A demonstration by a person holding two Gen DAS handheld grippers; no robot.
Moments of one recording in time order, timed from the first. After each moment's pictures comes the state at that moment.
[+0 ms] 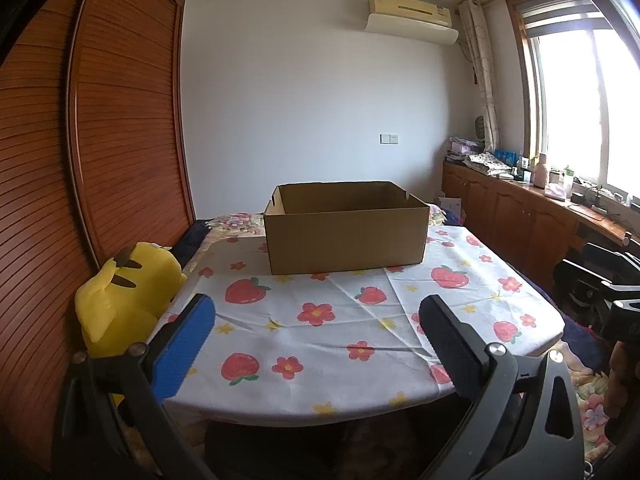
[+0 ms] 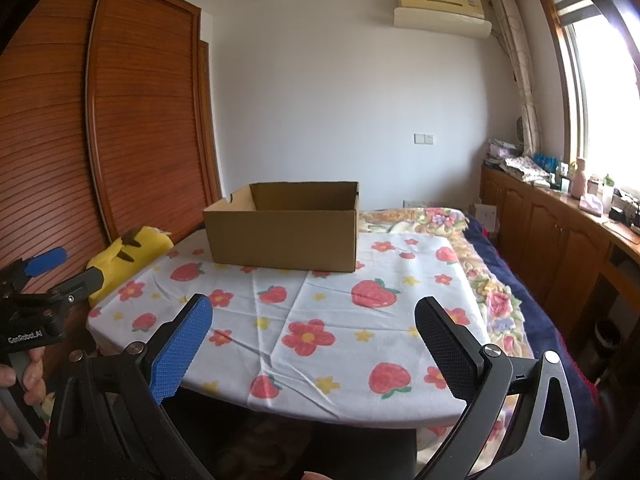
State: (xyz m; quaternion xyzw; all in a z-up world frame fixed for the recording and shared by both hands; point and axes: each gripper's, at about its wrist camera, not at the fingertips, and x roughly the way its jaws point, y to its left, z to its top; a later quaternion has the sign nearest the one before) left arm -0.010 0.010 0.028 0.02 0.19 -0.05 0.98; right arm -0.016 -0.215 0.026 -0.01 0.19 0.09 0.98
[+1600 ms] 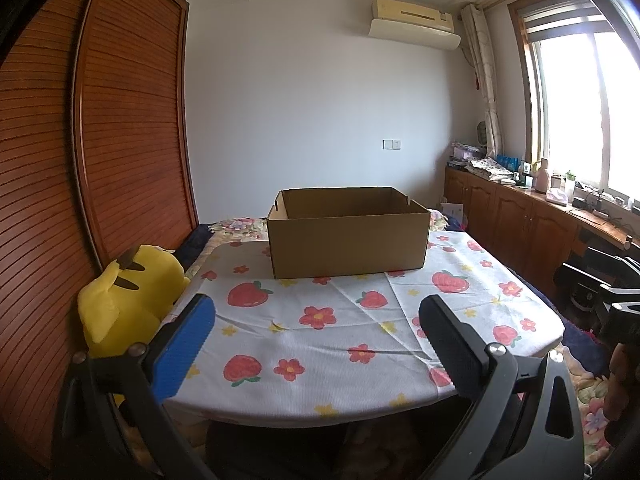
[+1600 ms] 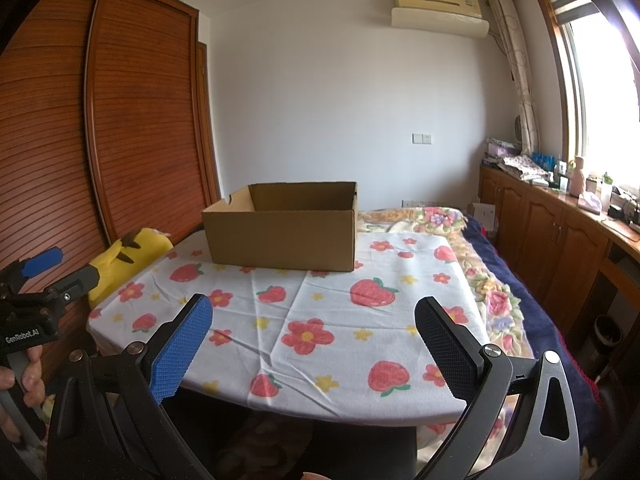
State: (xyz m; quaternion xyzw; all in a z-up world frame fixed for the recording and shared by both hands) left arm -0.012 0.011 0.031 0.02 0.18 -0.04 0.98; right arm -0.017 -0.216 0.027 -0.01 0.19 0.09 0.98
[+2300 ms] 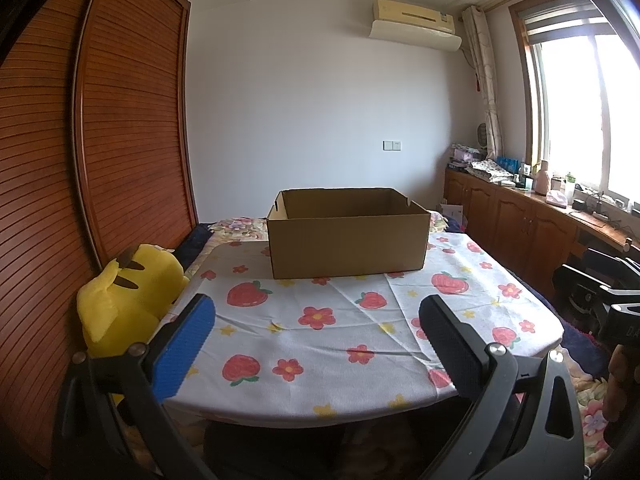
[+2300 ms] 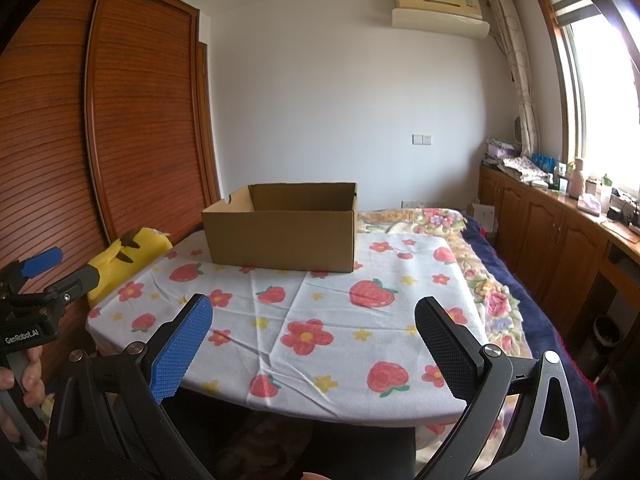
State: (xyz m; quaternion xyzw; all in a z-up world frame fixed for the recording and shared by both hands) left arm -0.015 0.008 0.033 0.01 0.18 -0.04 0.98; right arm -0.018 -0.217 0.027 -0.01 0.19 0.08 0.98
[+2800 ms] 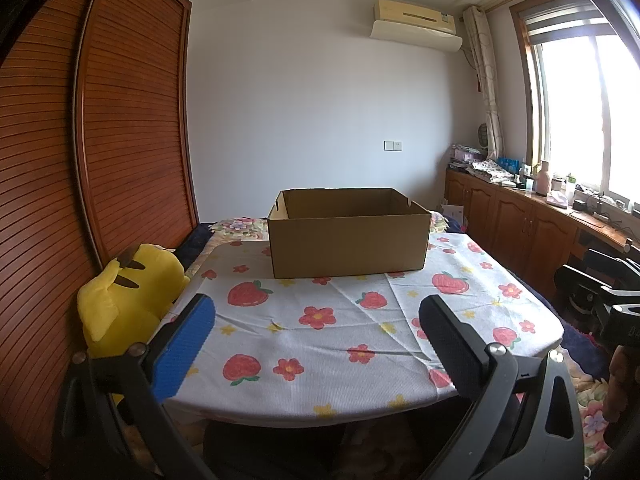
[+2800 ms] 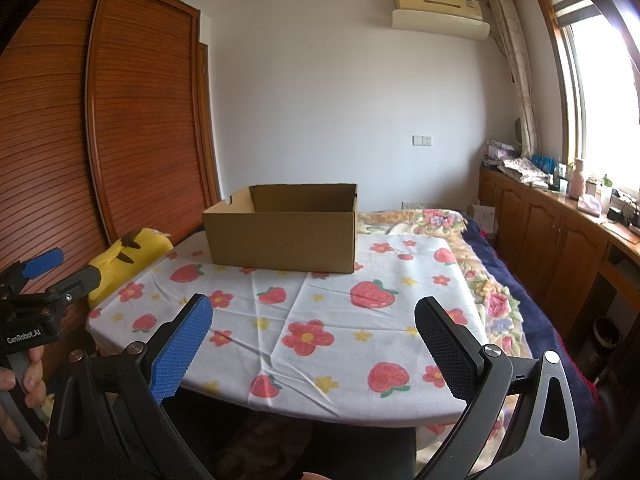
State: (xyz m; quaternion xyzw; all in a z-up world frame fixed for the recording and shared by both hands) left arm -0.015 0.007 0.033 0.01 0.18 -0.04 0.98; right arm -0.018 -0.217 0.026 -0.01 0.19 0.08 0.98
